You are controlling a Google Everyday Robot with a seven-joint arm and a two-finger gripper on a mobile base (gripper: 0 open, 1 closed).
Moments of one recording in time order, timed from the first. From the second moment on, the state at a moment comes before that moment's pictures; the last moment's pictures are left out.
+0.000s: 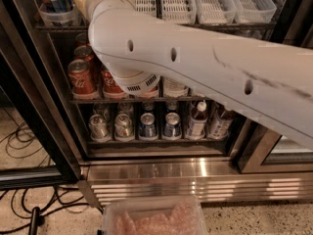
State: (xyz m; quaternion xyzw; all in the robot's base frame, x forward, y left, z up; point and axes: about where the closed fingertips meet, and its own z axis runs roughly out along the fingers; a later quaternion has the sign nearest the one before) arm 0.666 0.105 1.079 -0.18 0.65 0.01 0.74
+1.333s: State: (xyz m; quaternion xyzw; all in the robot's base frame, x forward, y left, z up) arm 0.668 0.105 1.075 -0.18 0.65 0.02 0.74
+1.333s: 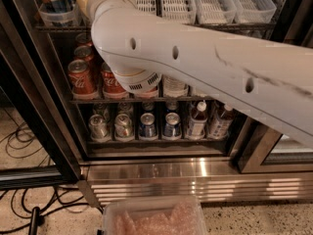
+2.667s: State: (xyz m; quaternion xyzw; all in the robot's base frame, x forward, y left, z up) arm 0.646 0.111 1.105 -0.19 0.64 0.09 0.73
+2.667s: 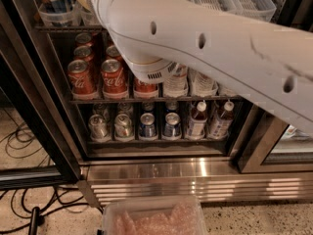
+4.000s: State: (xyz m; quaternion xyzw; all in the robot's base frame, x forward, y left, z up) arm 0.578 0.062 1.092 -0.26 0.67 0.14 0.68
